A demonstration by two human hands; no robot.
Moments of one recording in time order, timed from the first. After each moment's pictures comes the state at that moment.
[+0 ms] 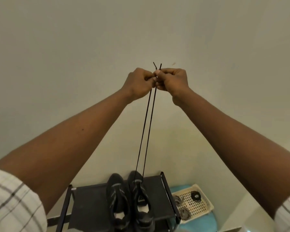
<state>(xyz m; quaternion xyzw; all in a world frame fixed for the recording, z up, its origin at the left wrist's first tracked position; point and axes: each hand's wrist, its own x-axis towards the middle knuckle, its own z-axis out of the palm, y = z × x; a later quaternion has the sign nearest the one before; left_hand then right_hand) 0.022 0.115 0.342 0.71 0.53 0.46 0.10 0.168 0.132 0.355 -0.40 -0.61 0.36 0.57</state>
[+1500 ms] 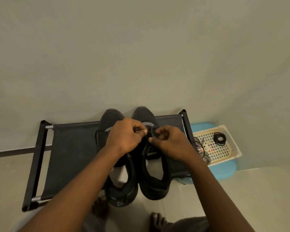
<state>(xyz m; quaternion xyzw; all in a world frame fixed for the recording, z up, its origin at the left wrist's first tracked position) -0.009 0.139 -0.129 0.59 0.70 0.24 0.34 0.177 0.157 -0.114 -0.63 -0.64 0.43 0.10</state>
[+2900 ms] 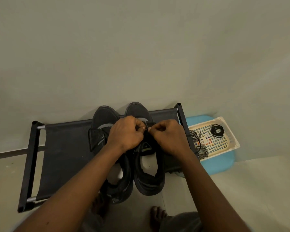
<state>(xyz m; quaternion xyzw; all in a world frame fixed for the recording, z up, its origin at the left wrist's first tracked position) 0.018 0.153 -0.139 0.62 0.71 0.15 0.29 0.183 0.165 -0.124 -0.66 -0.62 0.39 0.18</state>
